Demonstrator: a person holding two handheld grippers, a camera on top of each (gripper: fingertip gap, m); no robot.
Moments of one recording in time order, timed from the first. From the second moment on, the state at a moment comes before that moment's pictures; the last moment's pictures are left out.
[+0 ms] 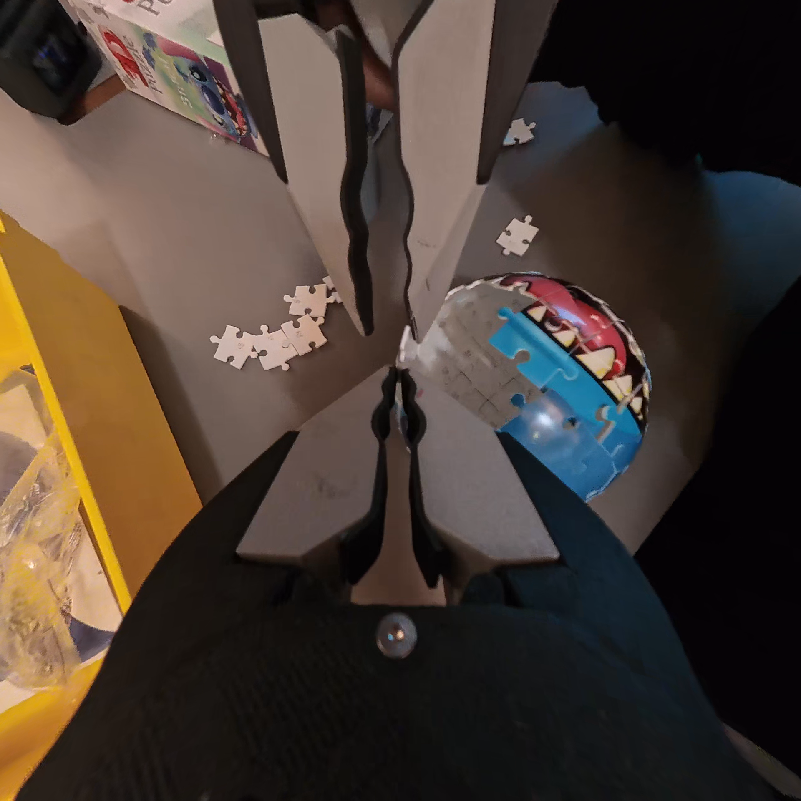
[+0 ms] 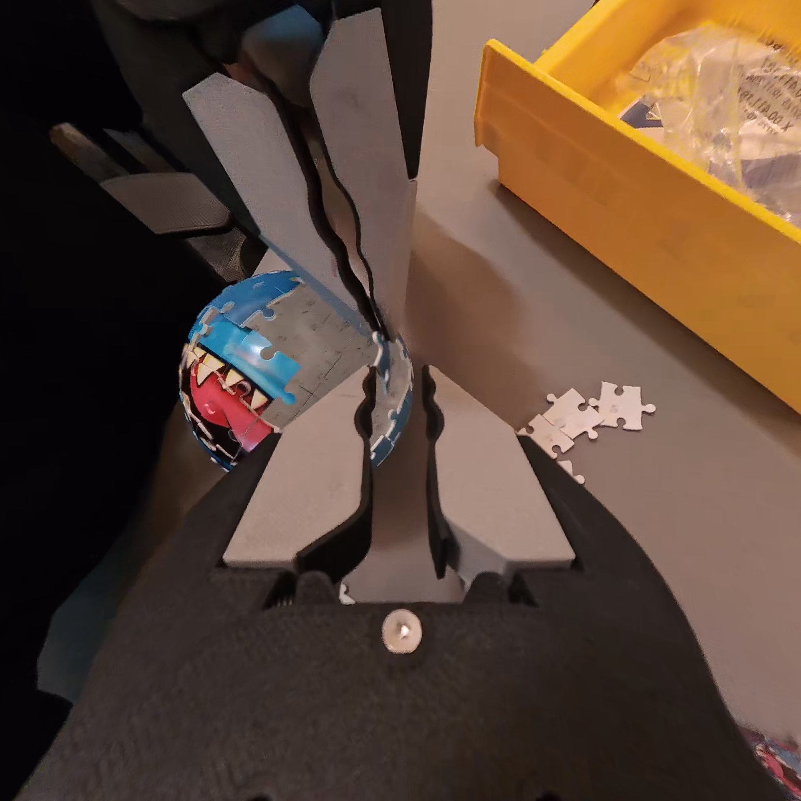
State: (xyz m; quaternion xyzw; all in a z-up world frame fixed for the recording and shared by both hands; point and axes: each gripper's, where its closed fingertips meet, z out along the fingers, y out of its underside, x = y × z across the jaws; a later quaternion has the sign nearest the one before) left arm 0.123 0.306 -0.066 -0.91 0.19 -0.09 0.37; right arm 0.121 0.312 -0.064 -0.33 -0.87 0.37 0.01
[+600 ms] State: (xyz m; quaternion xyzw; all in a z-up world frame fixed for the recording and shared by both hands) left arm 0.119 0.302 -0.068 -0.90 0.12 -0.12 0.40; right arm 0.120 0.307 -0.053 -0.30 -0.87 0.39 0.01
